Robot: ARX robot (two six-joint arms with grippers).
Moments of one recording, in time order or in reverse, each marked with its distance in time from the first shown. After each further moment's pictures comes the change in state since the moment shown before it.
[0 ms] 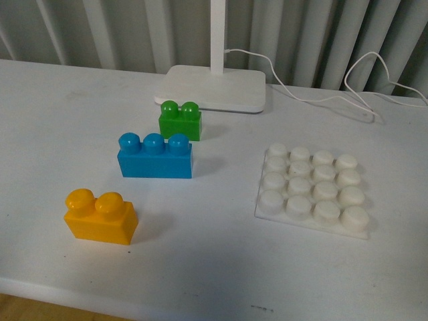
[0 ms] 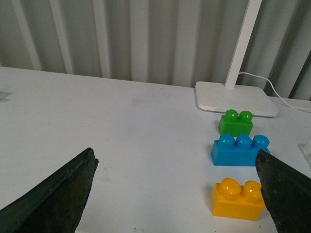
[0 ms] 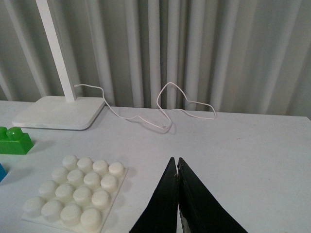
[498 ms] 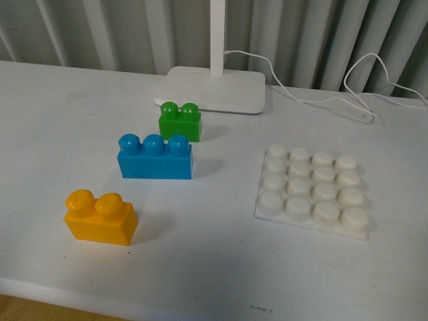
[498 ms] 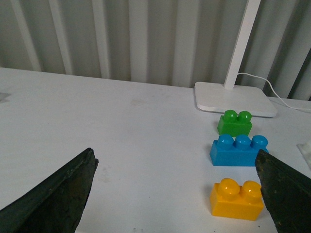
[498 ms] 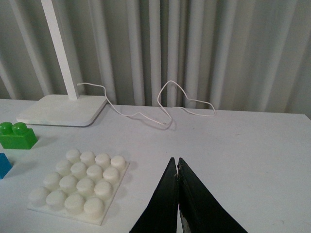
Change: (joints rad) left arm 0.000 0.000 0.000 0.000 0.000 0.000; right arm 0.001 -0.241 -0.020 -0.220 0.000 -0.001
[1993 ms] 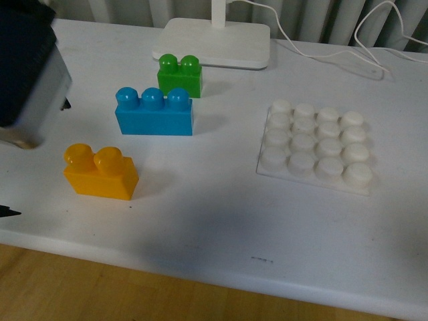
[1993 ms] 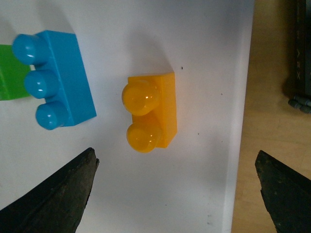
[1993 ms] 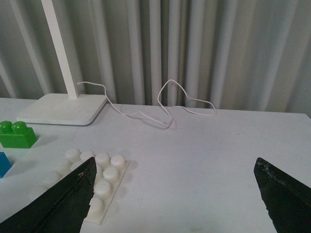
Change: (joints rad) left arm -0.222 1.423 0.890 -0.598 0.209 1.603; right arm 0.000 0.000 0.000 -0.003 0.000 -0.002
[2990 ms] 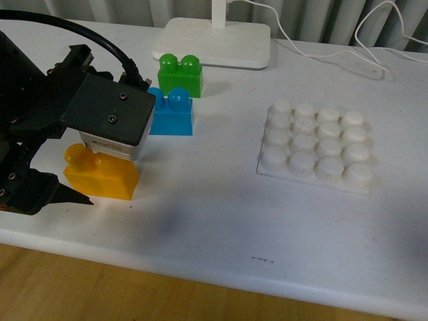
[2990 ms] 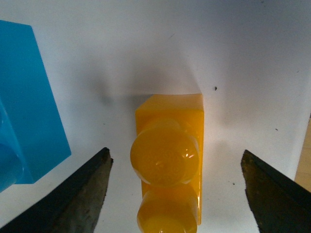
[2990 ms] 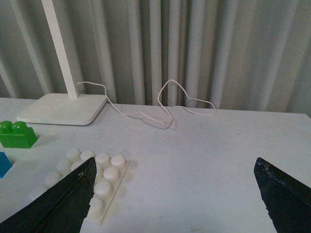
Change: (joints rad) left arm -0.024 0.363 0.157 0.063 -0.002 -0.053; right arm 0.000 0.000 0.000 0.000 0.000 0.000
